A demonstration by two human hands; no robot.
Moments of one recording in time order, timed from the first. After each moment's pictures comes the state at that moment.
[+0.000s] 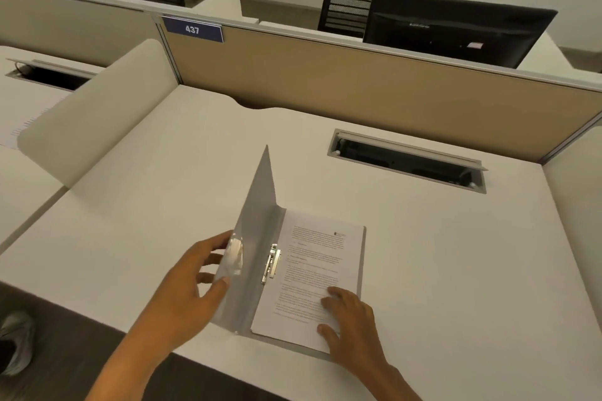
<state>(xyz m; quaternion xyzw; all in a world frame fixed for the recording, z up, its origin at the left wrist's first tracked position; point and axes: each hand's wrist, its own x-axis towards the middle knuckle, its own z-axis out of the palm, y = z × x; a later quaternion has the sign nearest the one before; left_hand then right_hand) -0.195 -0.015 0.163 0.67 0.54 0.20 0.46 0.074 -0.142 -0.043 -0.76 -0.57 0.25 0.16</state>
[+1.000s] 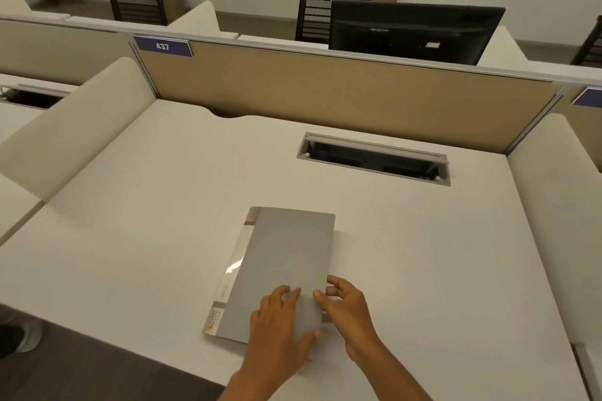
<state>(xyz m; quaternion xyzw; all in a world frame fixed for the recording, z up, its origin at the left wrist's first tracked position) -0.030 -0.124 0.018 0.82 0.51 0.03 0.26 0.134 -0.148 0.007 -0.73 -0.19 0.50 0.44</state>
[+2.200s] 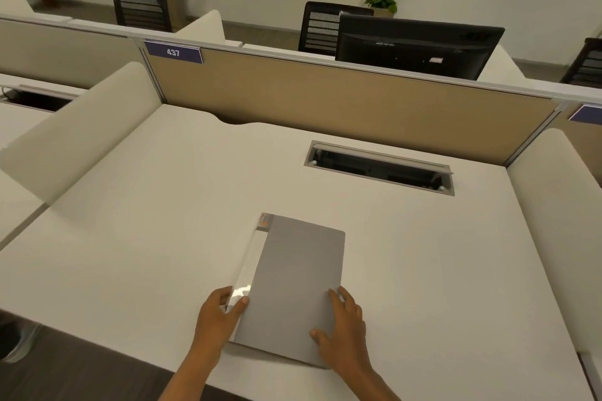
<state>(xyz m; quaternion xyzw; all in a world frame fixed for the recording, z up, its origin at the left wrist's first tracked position) -0.137 -0.038 -0.018 0.51 0.67 0.21 0.50 0.096 -0.159 -0.030 -0.82 -0.45 0.29 0.20</state>
